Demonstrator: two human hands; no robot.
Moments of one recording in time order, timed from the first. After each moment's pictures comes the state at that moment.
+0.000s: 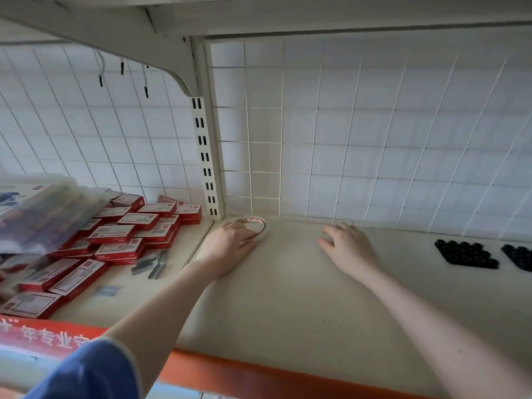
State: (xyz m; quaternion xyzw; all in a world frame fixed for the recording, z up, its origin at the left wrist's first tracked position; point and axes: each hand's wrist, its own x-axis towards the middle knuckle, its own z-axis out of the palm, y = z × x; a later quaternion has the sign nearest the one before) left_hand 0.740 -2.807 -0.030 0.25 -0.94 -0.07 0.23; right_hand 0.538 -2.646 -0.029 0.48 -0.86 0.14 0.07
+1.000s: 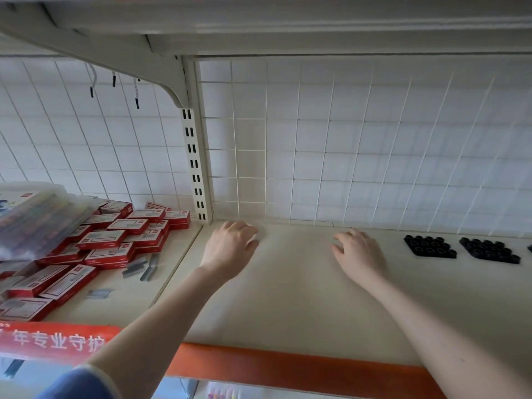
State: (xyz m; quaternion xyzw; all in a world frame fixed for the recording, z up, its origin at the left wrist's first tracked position) left_hand 0.735 -2.758 -0.009 0.25 -0.93 -0.05 0.27; right_hand 0.537 -2.594 -0.024 0.41 -0.90 0.12 0.12
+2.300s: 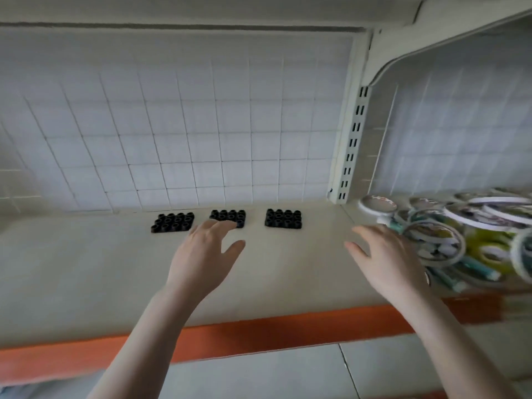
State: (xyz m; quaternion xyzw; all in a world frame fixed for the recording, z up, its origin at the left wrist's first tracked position) left_hand 0.447 -2.341 0.013 0.26 -0.92 -0.16 0.26; right_hand 0.279 -2.130 -0.001 0.33 -0.91 0.18 0.19
